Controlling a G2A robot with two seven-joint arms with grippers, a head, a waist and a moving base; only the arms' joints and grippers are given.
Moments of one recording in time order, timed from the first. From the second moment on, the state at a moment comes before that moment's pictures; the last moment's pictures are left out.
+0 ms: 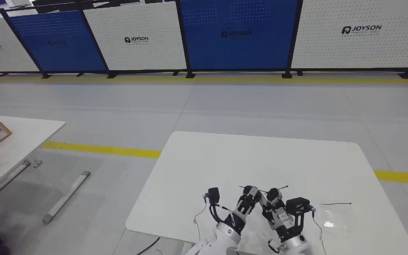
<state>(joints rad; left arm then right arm) 1.60 -1.41 -0.90 -1.74 0.08 -0.06 0.26 -1.66 -1.31 1.15 -1.69 -0.98 -0.18 -0.12</state>
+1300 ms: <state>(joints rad) 1.62 -1.41 -0.91 -1.77 0.05 -0.16 0.24 -1.64 -1.30 1.13 -1.66 -1.03 -0.17 -0.12</state>
